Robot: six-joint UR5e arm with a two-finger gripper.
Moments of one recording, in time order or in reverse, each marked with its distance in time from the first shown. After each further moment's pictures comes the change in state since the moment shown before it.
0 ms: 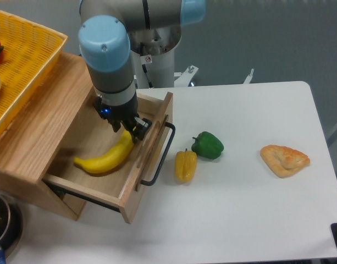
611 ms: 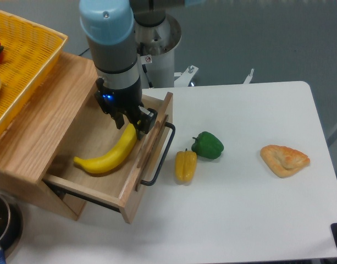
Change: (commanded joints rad) arm 0.067 0.002 0.026 0.084 -0.002 0.011
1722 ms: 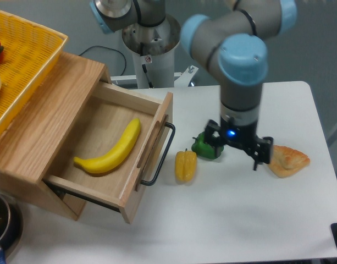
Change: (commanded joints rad) arm 0.357 -0.284 -0.003 0.258 -0.003 0.330
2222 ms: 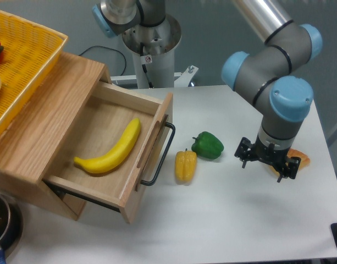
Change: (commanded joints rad) arm 0.048 -0.086 -0.006 0.009 -0.035 0.149
